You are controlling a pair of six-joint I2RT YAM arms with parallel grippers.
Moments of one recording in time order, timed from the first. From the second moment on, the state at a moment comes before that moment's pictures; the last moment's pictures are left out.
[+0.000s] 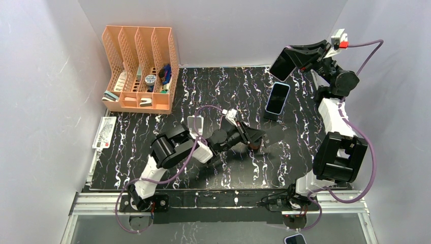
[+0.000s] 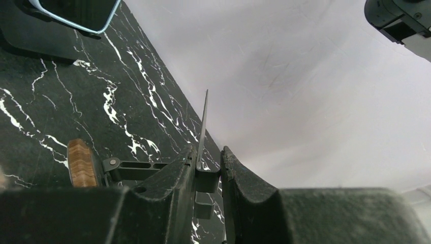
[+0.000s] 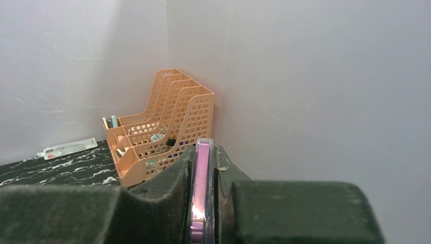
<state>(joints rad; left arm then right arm) -1.01 2.16 0.96 1.36 0.08 -1.02 -0.20 1.54 1.23 1.23 -1.03 0.76</state>
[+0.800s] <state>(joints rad) -1.03 2.11 0.70 1.46 -0.16 -1.04 -0.20 1.54 1.21 1.21 -1.03 0.76</state>
